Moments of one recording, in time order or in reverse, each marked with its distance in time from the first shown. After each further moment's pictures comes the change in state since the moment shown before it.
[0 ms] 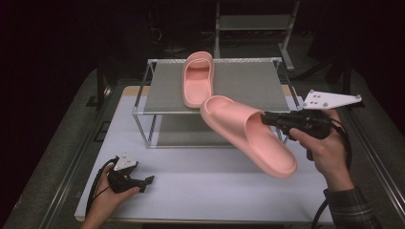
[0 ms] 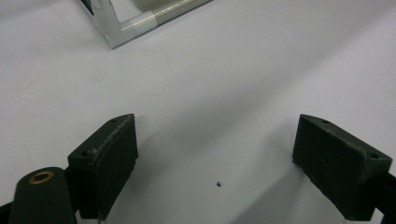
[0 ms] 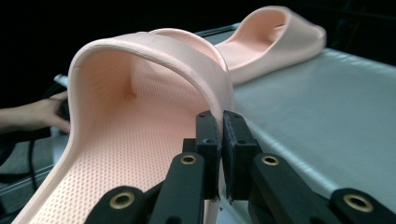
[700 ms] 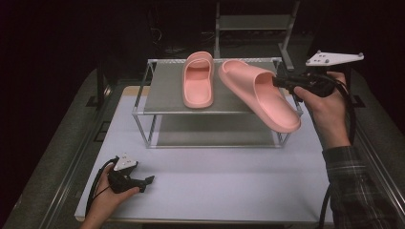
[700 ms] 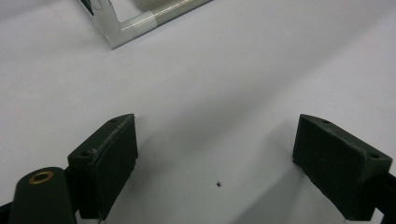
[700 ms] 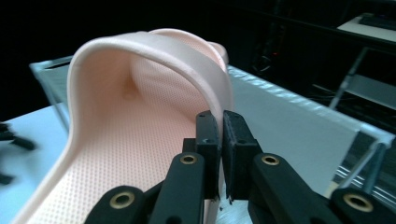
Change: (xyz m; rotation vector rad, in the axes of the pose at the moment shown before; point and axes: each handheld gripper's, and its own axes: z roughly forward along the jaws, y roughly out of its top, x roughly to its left) left arm 0.000 0.000 0.000 0.003 0.000 0.002; right arm -0.075 0.043 0.015 0.026 -0.210 0.002
